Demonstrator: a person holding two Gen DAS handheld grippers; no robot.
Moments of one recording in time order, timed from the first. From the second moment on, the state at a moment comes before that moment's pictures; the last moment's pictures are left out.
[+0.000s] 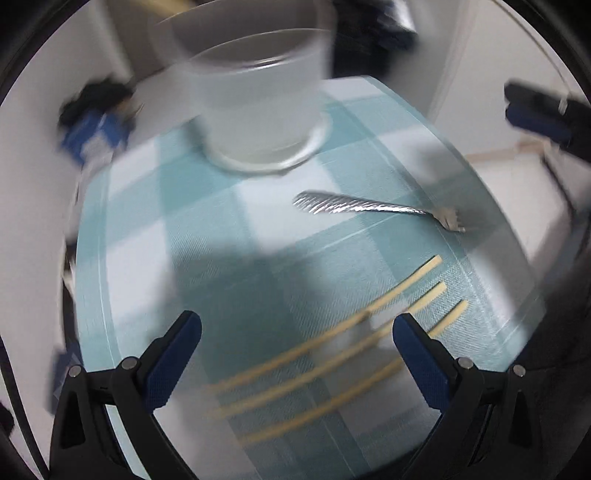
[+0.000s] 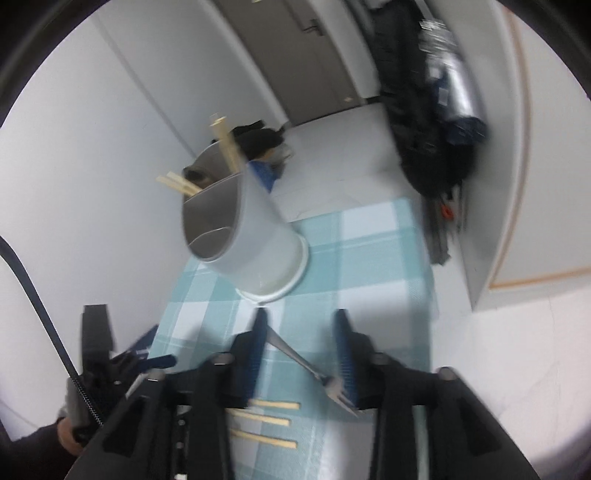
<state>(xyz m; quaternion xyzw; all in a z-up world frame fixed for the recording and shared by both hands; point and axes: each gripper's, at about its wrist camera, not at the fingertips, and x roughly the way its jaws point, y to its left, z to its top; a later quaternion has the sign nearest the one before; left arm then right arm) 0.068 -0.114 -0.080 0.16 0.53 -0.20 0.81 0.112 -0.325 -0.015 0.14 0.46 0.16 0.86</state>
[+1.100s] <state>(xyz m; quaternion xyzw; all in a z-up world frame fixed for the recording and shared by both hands) 0.081 -0.201 -0.095 0.24 0.54 -0.33 0.74 0.111 -0.392 -0.037 0.23 0.48 0.08 0.85</state>
